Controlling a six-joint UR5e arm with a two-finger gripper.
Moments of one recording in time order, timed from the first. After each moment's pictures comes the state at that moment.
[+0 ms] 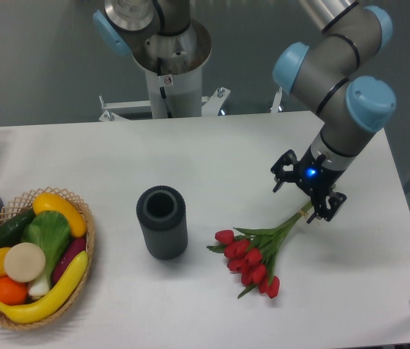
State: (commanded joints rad) arm 2.76 -2.02 -1.58 -1.14 1.26 1.56
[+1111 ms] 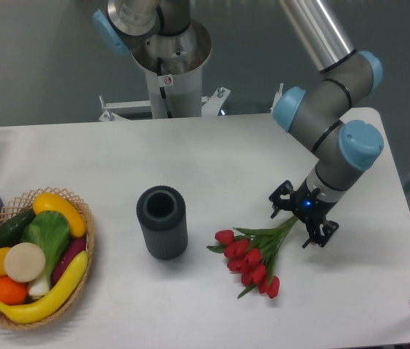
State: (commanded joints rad) arm 2.74 -2.12 -1.63 -1.04 1.29 1.56
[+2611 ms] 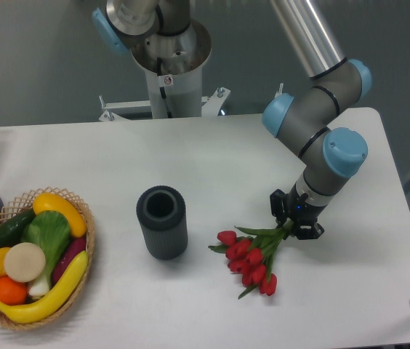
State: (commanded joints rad) arm 2.72 -2.12 -1.64 -0.99 1.34 1.52
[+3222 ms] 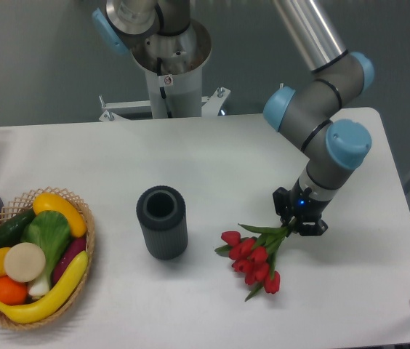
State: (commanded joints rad) arm 2.75 -2.02 -1.62 -0.99 1.25 1.47
